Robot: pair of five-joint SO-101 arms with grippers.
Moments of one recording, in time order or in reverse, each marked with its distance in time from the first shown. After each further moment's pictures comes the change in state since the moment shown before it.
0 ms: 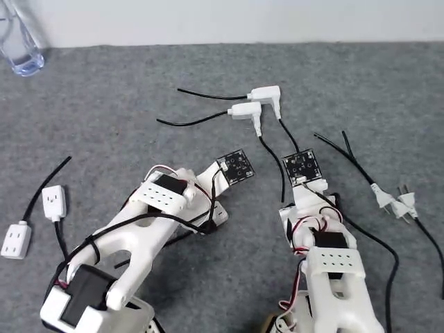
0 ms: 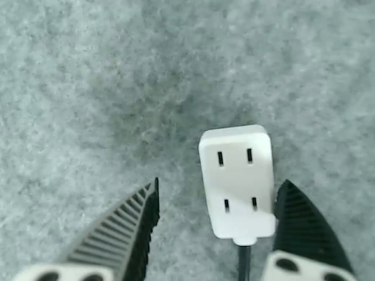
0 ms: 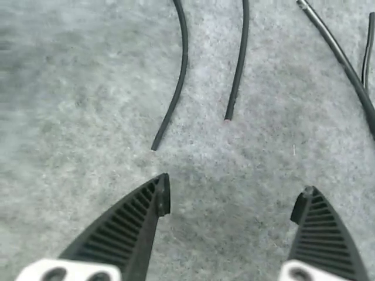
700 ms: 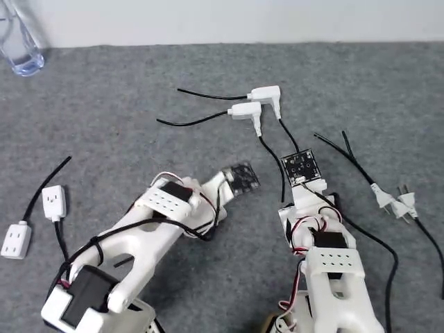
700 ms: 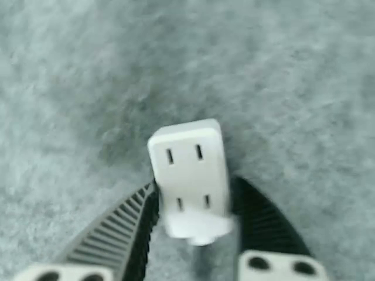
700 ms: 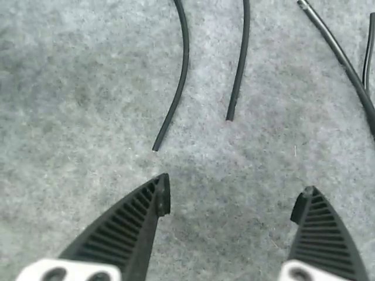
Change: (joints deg) left arm 2.8 0.0 2.6 0.0 0.1; right arm -0.4 0.0 0.0 0.0 0.0
